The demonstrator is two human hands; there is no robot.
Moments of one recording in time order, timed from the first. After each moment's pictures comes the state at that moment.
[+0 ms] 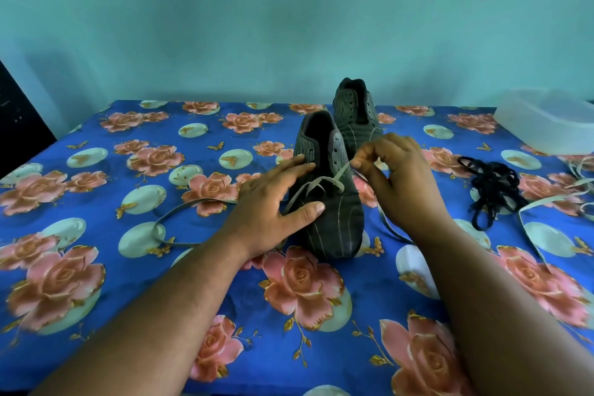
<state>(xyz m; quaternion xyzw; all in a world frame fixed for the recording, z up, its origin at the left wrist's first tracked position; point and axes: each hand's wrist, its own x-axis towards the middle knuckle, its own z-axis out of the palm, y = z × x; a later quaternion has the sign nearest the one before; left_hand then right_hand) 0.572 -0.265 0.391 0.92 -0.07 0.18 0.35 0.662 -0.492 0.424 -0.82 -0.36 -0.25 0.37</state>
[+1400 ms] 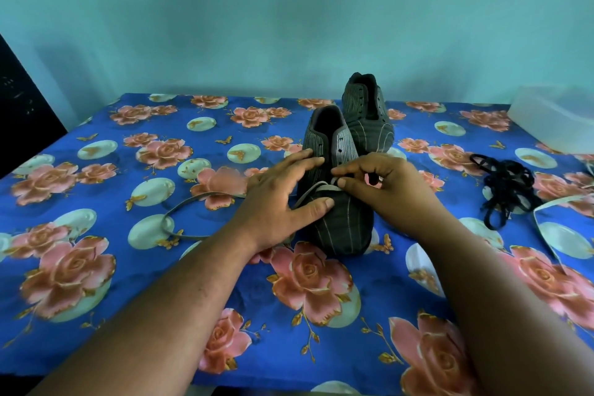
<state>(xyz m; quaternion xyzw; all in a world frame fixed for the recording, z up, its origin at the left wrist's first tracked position) 0.566 -0.271 0.399 0.92 -0.05 0.16 0.34 0.648 -0.481 0.426 -0.81 -0.37 -0.05 0.45</state>
